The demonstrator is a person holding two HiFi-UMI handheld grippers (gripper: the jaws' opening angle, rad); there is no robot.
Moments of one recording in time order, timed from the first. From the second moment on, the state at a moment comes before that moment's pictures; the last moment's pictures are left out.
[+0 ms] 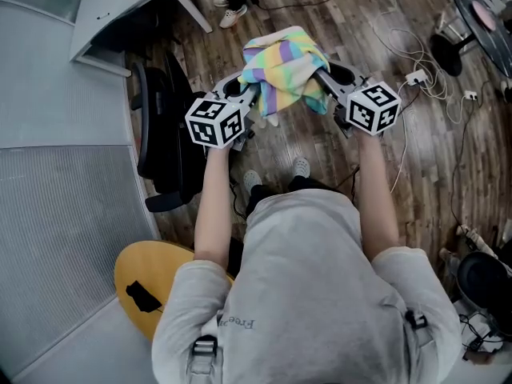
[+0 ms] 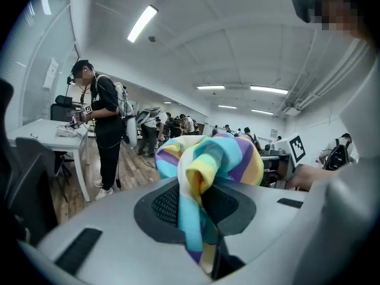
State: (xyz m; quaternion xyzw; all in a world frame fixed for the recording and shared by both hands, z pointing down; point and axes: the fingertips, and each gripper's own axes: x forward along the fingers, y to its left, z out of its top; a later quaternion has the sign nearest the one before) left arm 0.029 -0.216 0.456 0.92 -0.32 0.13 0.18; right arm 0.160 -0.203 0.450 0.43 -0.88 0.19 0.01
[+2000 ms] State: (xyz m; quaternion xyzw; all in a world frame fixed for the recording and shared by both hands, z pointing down) left arm -0.006 -0.156 0.601 0.86 -0.41 0.16 0.25; right arm 0.132 -0.157 0.600 0.45 -0.86 0.23 0.10
